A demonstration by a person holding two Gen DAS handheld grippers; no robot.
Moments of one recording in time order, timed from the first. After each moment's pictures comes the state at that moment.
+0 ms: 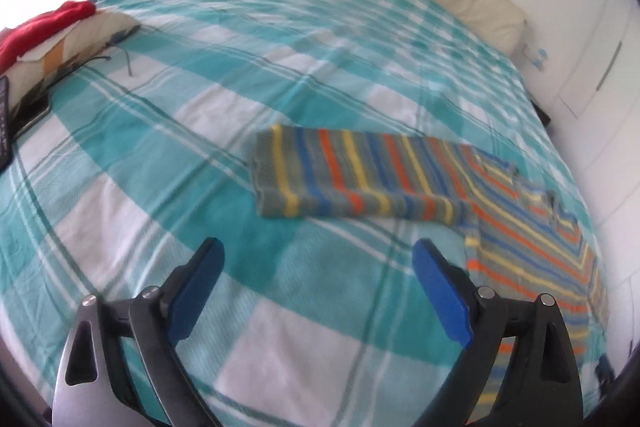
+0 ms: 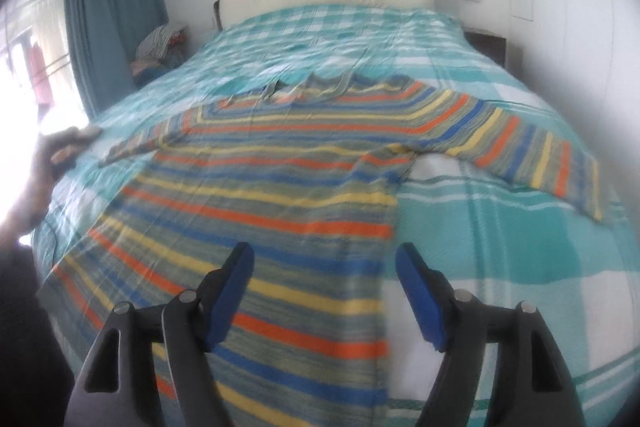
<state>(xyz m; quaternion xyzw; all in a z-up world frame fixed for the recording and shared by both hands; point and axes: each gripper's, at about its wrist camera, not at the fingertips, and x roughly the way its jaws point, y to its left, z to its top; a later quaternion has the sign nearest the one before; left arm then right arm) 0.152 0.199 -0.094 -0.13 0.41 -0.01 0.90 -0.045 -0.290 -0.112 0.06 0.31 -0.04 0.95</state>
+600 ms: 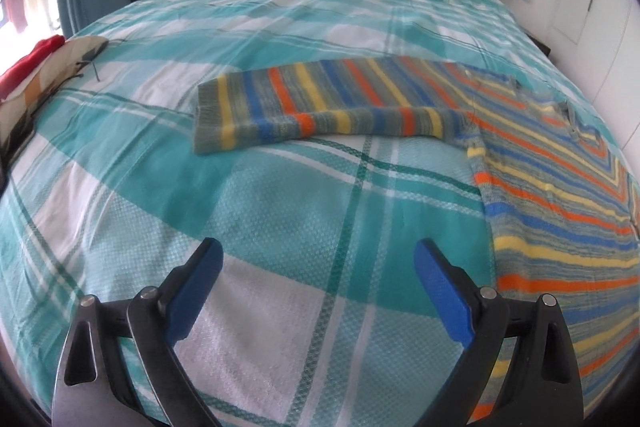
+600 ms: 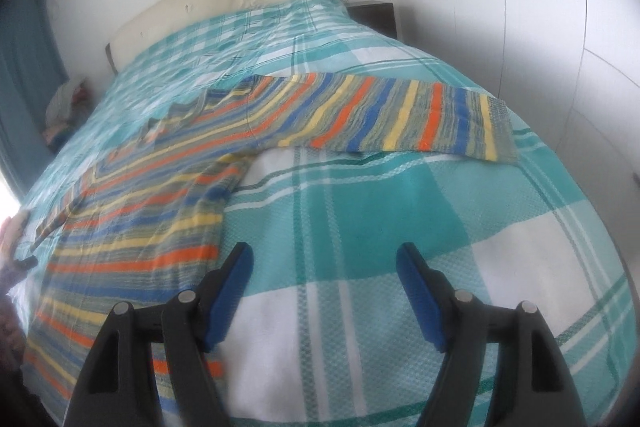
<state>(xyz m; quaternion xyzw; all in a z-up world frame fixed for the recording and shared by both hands) 0.148 0.143 -0.137 -0.03 0.44 -0.01 0.90 -0.047 -0.366 -0.123 0.14 0.33 -0.19 0.91</state>
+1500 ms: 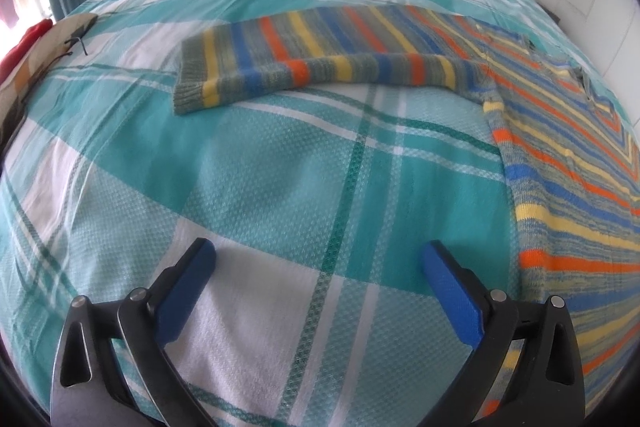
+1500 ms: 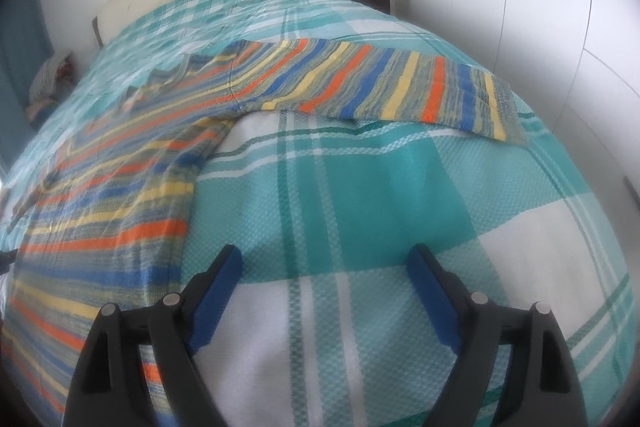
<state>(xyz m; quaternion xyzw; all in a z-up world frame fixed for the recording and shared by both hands) 0.155 0.137 -0.156 -0.02 0.50 -0.01 0.86 -0.035 -0.365 -0.144 0.12 0.37 -0.21 0.90</state>
